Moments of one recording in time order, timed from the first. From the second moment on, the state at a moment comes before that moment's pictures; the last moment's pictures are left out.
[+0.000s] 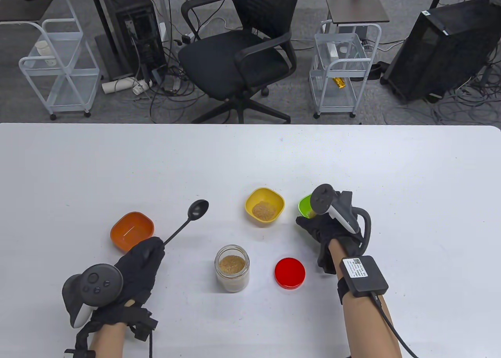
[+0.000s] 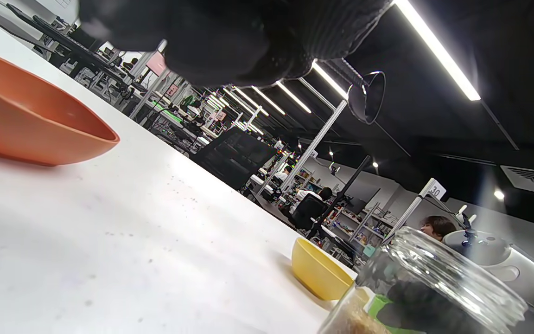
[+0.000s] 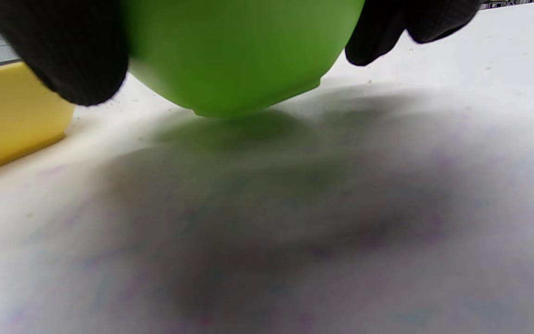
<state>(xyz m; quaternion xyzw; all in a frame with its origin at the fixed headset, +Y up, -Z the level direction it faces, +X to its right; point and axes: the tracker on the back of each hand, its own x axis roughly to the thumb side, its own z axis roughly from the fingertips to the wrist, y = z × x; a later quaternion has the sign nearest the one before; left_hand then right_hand) -0.290 -0.666 -0.242 0.08 -0.11 0.33 0.93 0.164 -0.714 -0.406 -0.07 0.11 0.99 0.10</state>
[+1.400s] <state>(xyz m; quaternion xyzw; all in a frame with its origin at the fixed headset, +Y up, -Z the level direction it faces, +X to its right) -0.282 -0.669 -0.254 0.05 -0.12 0.35 0.93 0.103 -0.638 -0.249 0.05 -0.03 0.98 0.20</state>
